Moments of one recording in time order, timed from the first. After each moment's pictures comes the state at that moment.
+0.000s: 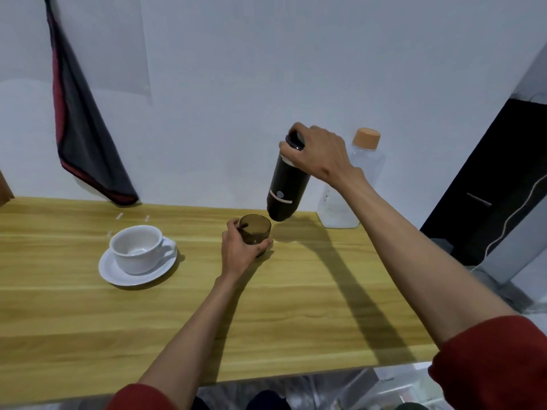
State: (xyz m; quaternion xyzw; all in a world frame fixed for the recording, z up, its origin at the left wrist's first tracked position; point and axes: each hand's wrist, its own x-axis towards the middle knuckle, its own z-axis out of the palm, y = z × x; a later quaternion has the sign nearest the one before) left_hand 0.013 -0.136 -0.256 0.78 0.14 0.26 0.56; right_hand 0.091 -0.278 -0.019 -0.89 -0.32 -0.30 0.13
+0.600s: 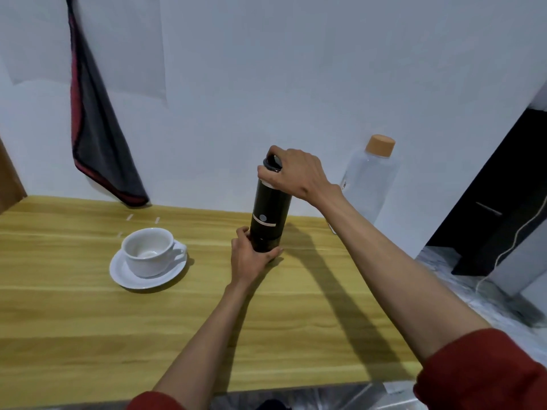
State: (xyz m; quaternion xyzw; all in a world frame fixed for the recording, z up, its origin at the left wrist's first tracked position) left_hand 0.015 -0.135 -0.266 0.77 0.15 0.26 0.56; right_hand 0.075 -0.223 -0.048 -0.90 -0.35 -0.23 0.13
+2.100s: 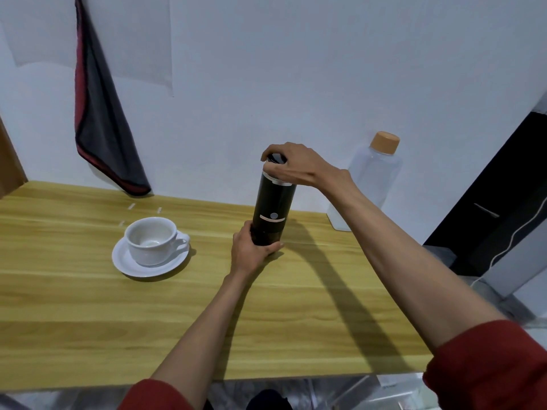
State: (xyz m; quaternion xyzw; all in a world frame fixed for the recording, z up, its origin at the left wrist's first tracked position) left_hand 0.011 -0.129 -0.266 0.76 0.12 0.24 0.59; right_hand 0.077 -0.221 -0.034 -0.90 -0.40 -0.06 0.15
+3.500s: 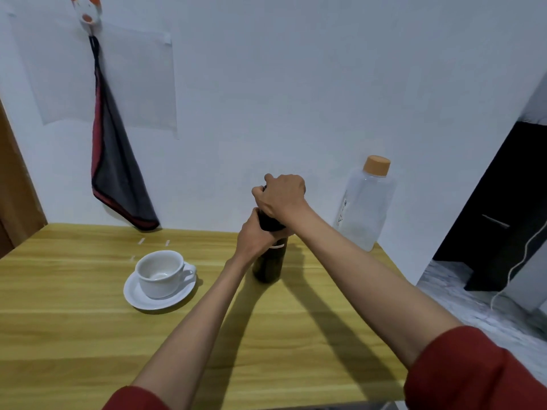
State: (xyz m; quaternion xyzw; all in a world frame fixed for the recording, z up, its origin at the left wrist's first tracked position) left_hand 0.019 -0.113 -0.155 0.78 0.06 0.19 0.59; right_hand 0.048 -0.180 -0.044 -0.95 -0.21 -0.23 -0.07
